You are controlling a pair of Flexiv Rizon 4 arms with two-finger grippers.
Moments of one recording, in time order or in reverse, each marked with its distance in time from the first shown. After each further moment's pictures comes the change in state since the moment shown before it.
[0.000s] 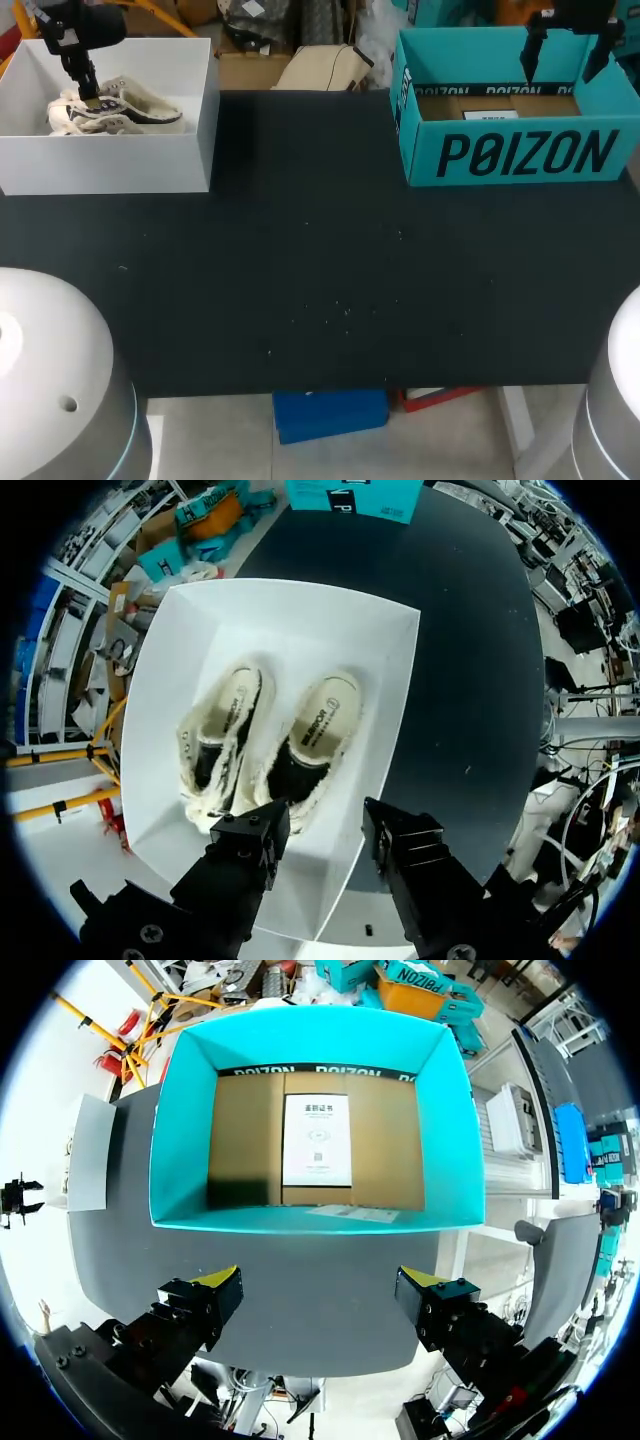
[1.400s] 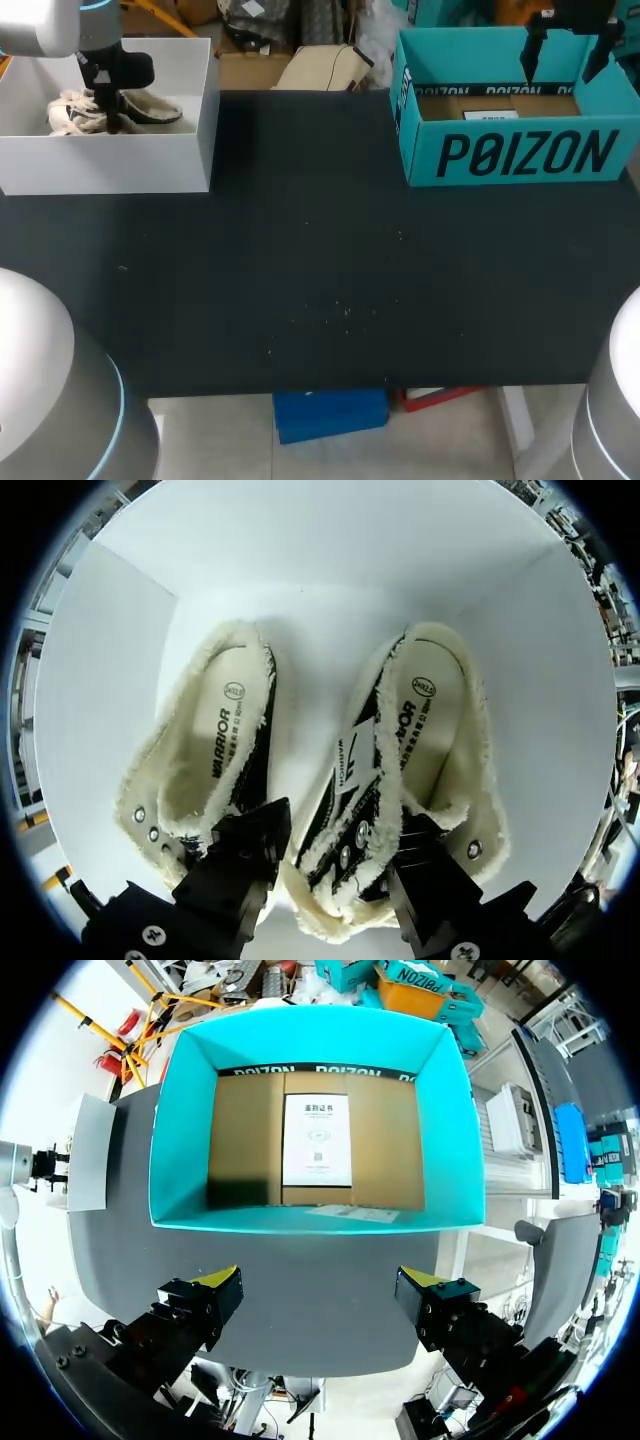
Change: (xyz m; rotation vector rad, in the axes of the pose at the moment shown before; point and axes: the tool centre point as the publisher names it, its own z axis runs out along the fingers) left arm -0.064 -0.015 0.135 -0.056 0.070 0.182; right arm 0.000 0.000 0.000 0.000 0.000 0.000
